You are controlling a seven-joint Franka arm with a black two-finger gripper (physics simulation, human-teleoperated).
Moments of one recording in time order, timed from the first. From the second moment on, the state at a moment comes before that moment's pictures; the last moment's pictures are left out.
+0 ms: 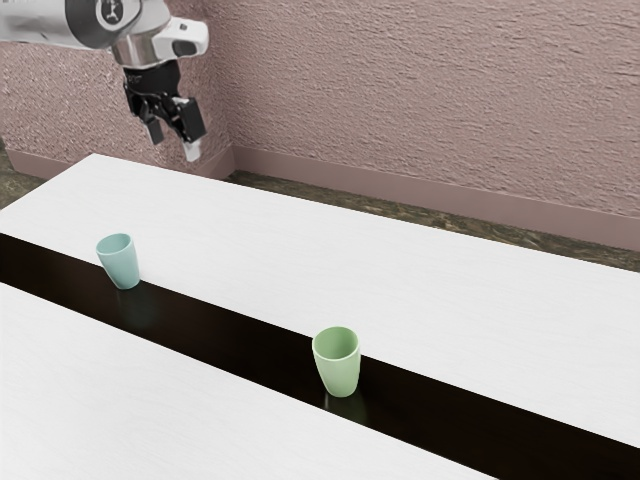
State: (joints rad) arm -0.24 0.06 0.30 -1.51 0.03 1.65 0.27
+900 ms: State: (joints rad) arm 0.00 0.21 0.34 -1.75 0.02 1.91 0.31
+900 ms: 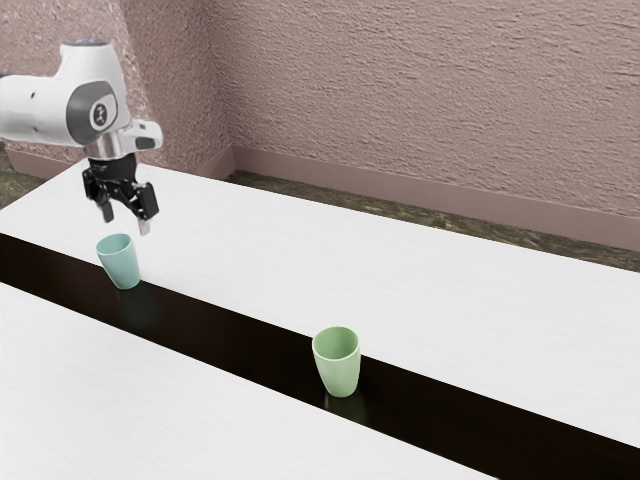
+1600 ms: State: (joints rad) arm 0.15 0.35 0.32 -1.75 -0.09 2.08 0.40
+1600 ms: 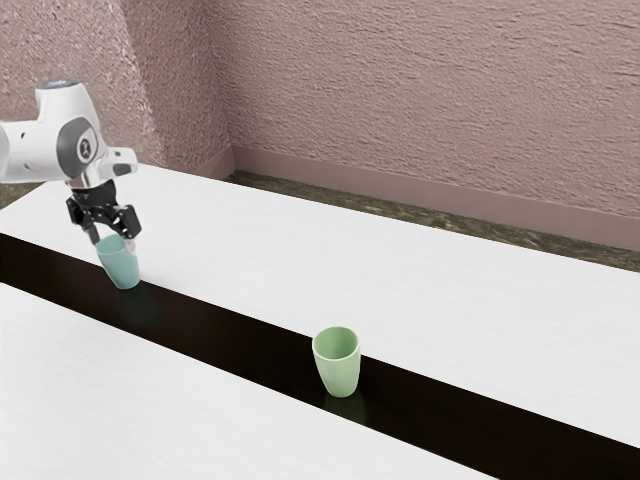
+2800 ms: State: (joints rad) arm 0.20 0.51 0.28 -1.59 -0.15 2.12 0.47
